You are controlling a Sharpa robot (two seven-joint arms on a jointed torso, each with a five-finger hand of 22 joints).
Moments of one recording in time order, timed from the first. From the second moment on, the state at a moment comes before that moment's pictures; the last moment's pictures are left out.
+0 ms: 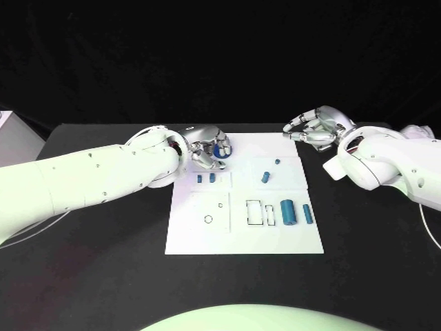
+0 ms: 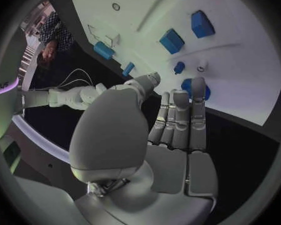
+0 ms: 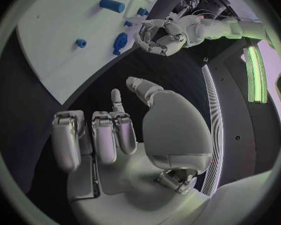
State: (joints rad) left arm 1.32 -0.55 -0.19 1.21 -1.23 -0.23 0.07; left_hand 1.43 -0.27 0.52 0.13 0.16 0.72 0.14 0.43 0.47 0.73 0.12 0.68 0.33 1.08 0.05 1.15 0.87 0.17 0.98 0.15 0.87 0.86; right arm 1.35 -0.84 -0.20 1.37 -0.66 -0.41 0.09; right_hand 1.16 -0.20 0.51 0.04 0.32 0.90 0.15 0.25 0.48 1.46 0.06 1.57 1.31 1.46 -0.01 1.57 1.31 0.01 1.46 0.10 1.52 1.31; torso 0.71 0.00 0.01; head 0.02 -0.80
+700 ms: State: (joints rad) left arm 1.32 -0.49 -0.19 1.16 -1.36 -0.16 0.02; left_hand 1.42 -0.26 0.54 0.09 0.16 0.83 0.14 0.39 0.42 0.79 0.11 0.67 0.28 1.20 0.04 1.32 0.98 0.15 1.12 0.14 1.07 1.06; right arm 1.35 -0.84 -0.20 1.38 -0.66 -0.41 0.09; right_hand 1.16 -0.20 0.51 0.04 0.33 0.90 0.15 0.25 0.48 1.46 0.06 1.57 1.31 1.46 -0.01 1.57 1.31 0.01 1.46 0.10 1.52 1.31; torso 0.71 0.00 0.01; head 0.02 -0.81
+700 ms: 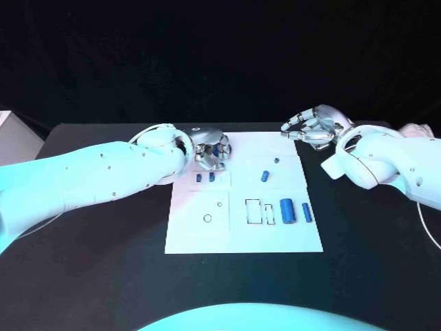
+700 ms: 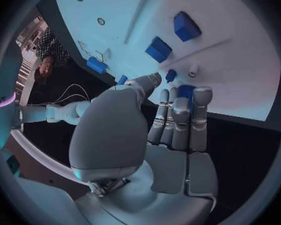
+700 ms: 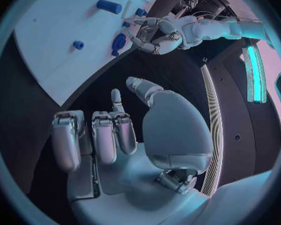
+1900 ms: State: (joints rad) left arm 1.32 -0.45 -0.19 1.10 -1.38 -0.10 -0.01; left_hand 1.41 -0.24 0.59 0.07 0.16 0.88 0.14 0.37 0.40 0.84 0.11 0.63 0.24 1.23 0.04 1.35 0.98 0.14 1.15 0.14 1.13 1.12; right arm 1.35 -0.85 -0.20 1.40 -0.66 -0.41 0.09; right_hand 1.16 -0.20 0.51 0.04 0.33 0.90 0.15 0.25 0.48 1.46 0.06 1.57 1.31 1.46 -0.01 1.57 1.31 0.01 1.46 0.10 1.52 1.31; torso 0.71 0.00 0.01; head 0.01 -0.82
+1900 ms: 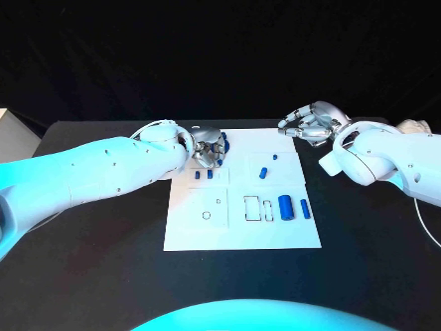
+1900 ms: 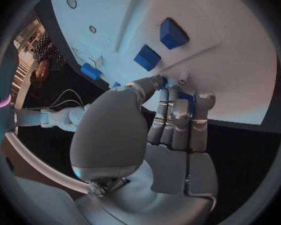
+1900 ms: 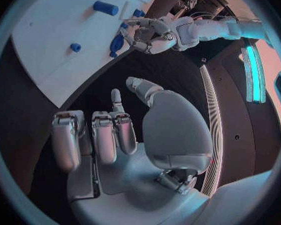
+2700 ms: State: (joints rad) left arm 1.31 -0.45 -0.19 1.09 -1.37 -0.09 0.00; left_hand 1.40 -0.23 0.60 0.06 0.16 0.89 0.14 0.34 0.39 0.87 0.10 0.60 0.22 1.24 0.04 1.37 0.99 0.14 1.16 0.14 1.15 1.14; right arm 1.35 -0.85 -0.20 1.40 -0.66 -0.41 0.09; right_hand 1.16 -0.20 0.51 0.04 0.33 0.90 0.15 0.25 0.48 1.46 0.06 1.57 1.31 1.46 -0.01 1.57 1.31 0.01 1.46 0.10 1.52 1.31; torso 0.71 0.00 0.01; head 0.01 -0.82
